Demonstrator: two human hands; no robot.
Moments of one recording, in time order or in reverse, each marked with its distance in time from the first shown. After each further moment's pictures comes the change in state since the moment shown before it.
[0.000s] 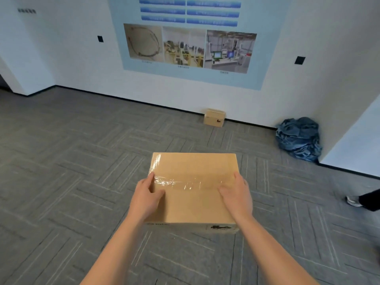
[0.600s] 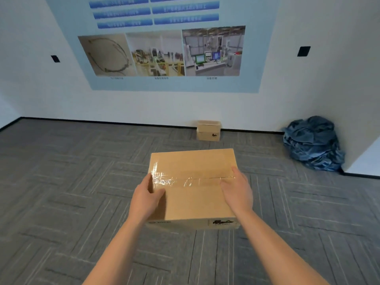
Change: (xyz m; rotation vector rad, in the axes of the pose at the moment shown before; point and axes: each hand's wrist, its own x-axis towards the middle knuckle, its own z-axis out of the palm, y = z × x) left_hand 0.499 0.182 0.102 0.062 -0.010 0.097; right_hand 0.509 -0.099 0.082 0.040 0.101 0.053
